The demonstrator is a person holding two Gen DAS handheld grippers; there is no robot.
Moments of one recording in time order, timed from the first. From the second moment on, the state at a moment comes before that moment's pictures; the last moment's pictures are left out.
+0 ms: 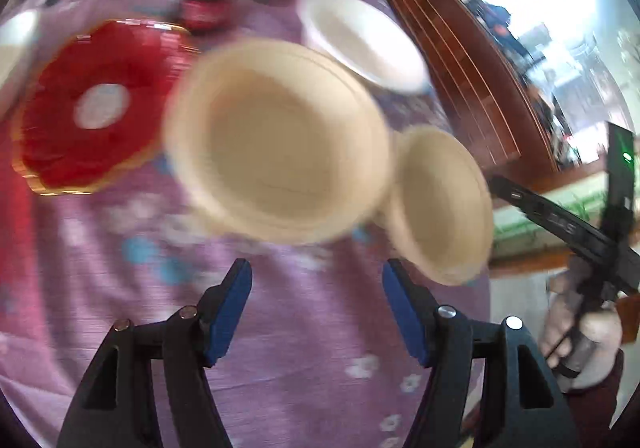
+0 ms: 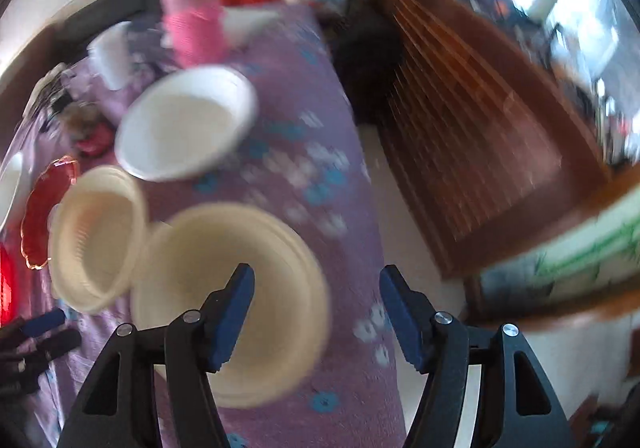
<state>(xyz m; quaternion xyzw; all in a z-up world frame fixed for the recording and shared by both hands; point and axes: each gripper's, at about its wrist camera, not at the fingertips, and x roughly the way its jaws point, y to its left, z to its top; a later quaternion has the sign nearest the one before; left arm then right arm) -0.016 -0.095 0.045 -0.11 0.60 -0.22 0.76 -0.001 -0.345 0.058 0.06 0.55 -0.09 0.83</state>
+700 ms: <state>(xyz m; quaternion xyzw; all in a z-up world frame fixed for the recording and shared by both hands) -0.016 -0.147 0.021 -0.10 0.62 -0.20 0.75 -0.046 -0.348 0.020 0.19 0.59 -0.01 0.78</state>
